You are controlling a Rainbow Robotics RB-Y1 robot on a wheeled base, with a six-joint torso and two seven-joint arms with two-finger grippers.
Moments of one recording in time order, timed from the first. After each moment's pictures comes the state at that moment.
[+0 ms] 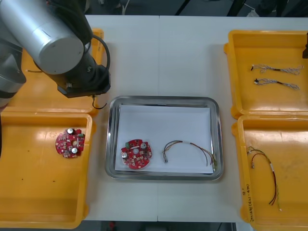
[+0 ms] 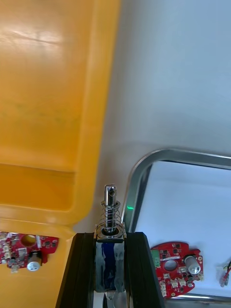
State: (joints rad) right arm -0.89 -0.80 -0.09 -1.46 -0.55 1.92 1.29; left arm -0.83 0.69 -0.43 -1.89 0.75 1.83 -0.58
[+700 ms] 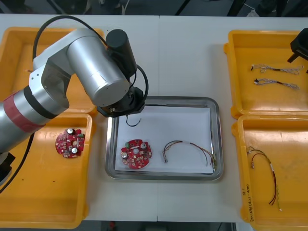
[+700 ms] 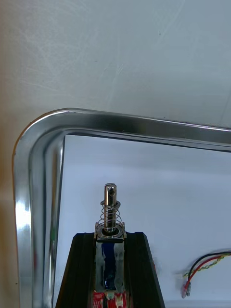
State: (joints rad) right arm -0.90 -0.66 -0.19 -1.38 -0.43 1.92 0.82; left arm -0.86 0.57 -0.68 -1.80 0.69 1.64 -0.42
